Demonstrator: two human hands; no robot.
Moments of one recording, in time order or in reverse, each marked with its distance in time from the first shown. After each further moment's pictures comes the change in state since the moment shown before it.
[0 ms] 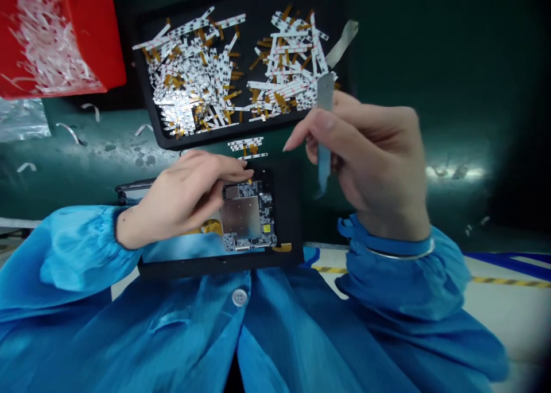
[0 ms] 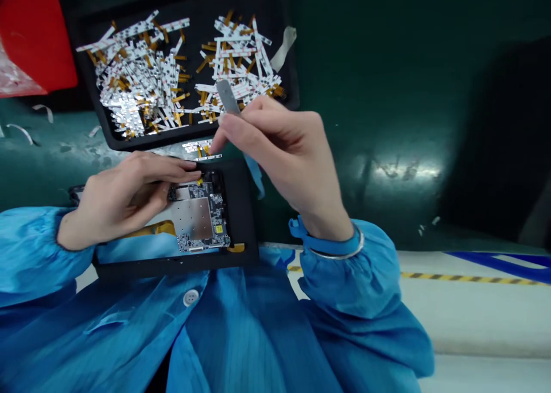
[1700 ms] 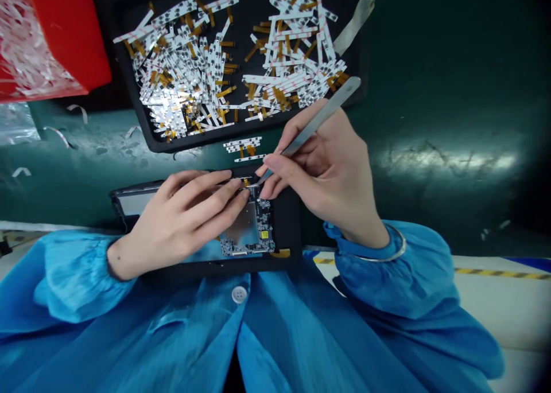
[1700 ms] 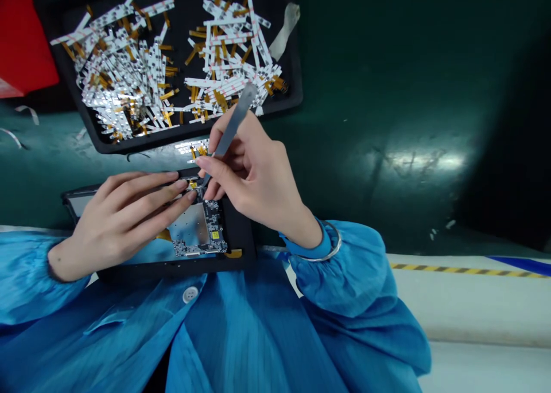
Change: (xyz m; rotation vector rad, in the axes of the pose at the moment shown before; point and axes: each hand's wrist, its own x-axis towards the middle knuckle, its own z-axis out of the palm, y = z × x) left_hand -0.012 0.008 0.000 0.503 -0.129 0.241; right_hand 0.001 0.023 0.019 0.262 -0.097 0.004
